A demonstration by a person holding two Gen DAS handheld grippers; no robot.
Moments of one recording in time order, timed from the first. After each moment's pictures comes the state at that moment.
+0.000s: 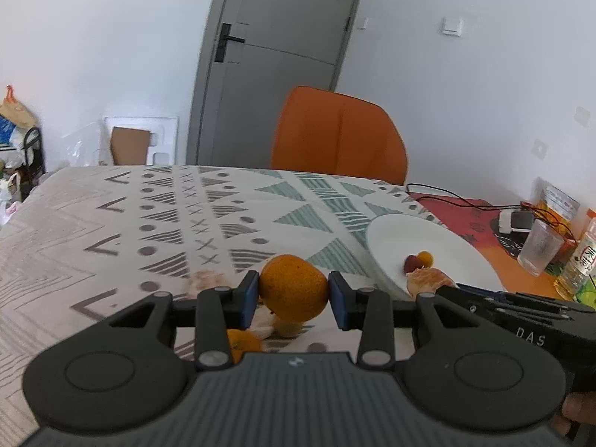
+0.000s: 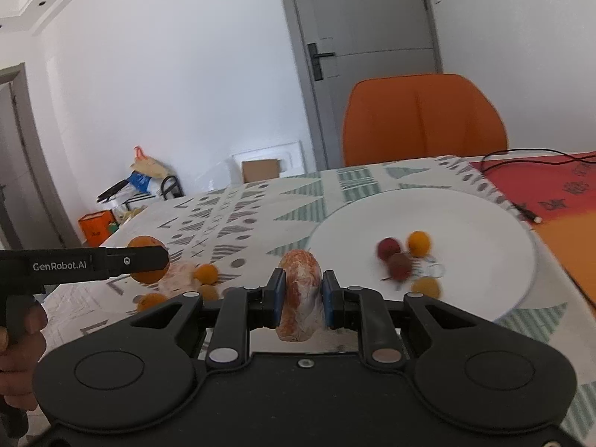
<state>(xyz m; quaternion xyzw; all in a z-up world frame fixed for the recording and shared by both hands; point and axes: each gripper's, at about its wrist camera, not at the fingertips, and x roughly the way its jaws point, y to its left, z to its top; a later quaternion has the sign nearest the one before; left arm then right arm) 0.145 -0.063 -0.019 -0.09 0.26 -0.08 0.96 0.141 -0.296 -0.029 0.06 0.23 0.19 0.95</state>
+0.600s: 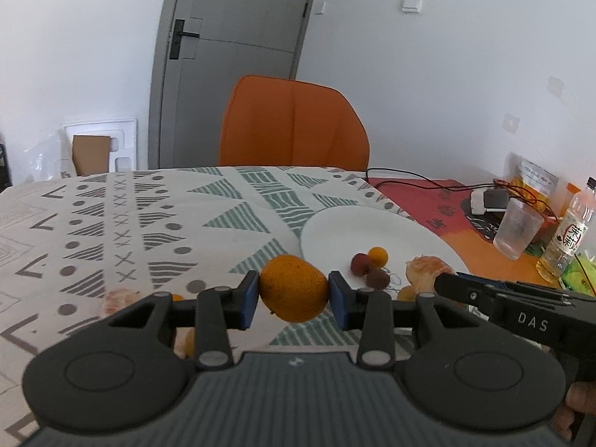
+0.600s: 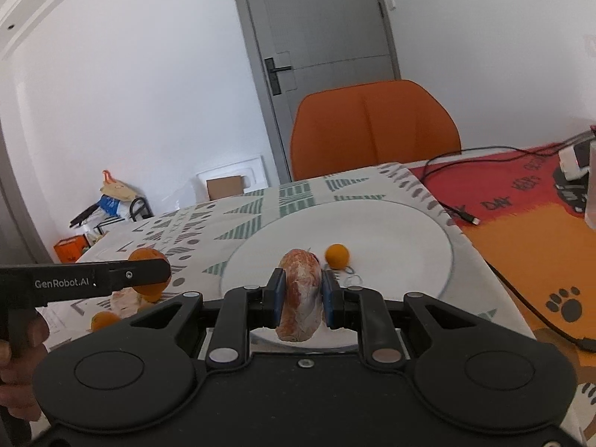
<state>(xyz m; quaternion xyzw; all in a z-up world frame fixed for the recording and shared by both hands) 0.174 -0.119 -0.024 -0.06 0.27 -0.14 0.95 0.149 -0.351 -0.032 0.09 0.22 0.14 0.96</state>
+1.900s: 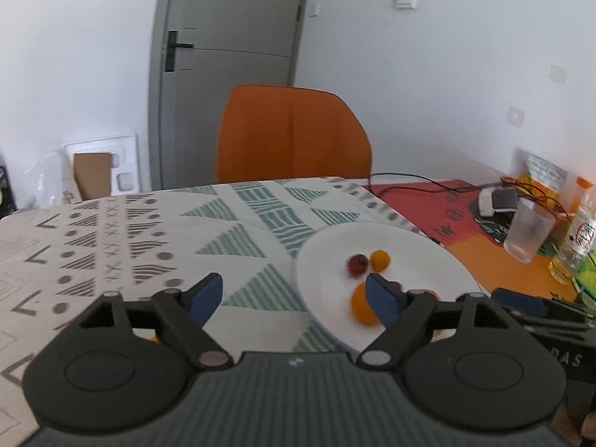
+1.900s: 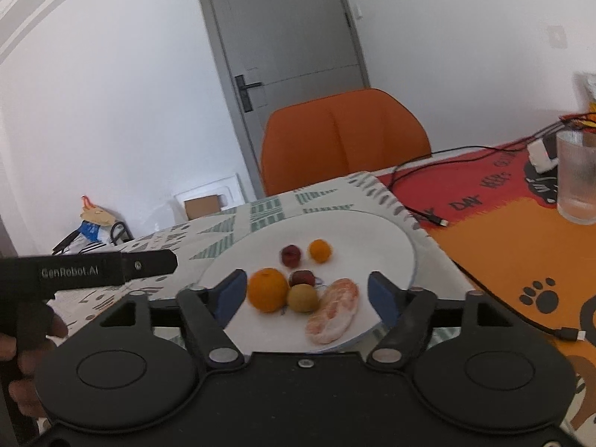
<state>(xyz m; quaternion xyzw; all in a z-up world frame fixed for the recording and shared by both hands) 0.194 -0.132 -0.012 -0.04 0.26 -0.12 0.96 0.143 -0.363 -0.032 0.11 0.20 0.10 0.97</state>
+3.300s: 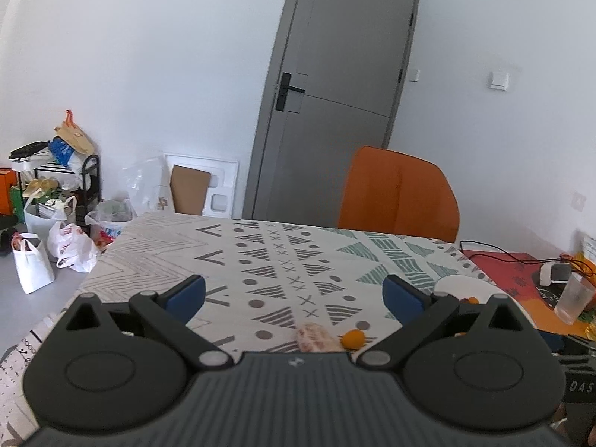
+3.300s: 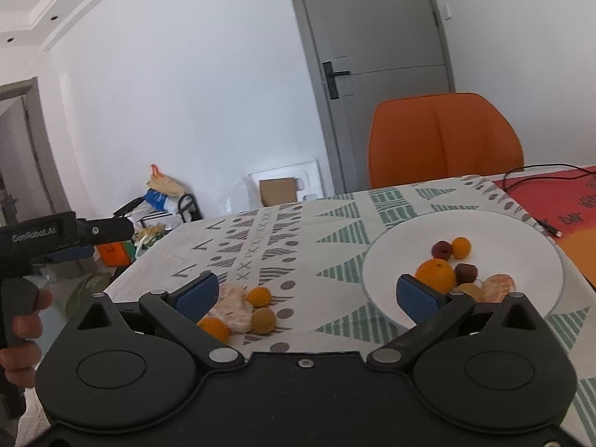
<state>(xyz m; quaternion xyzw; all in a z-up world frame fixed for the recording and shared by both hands) 0.109 0.013 0.015 -0.10 0.19 0.01 0.98 0.120 -0.257 -0.010 0.07 0.20 0.21 0.95</state>
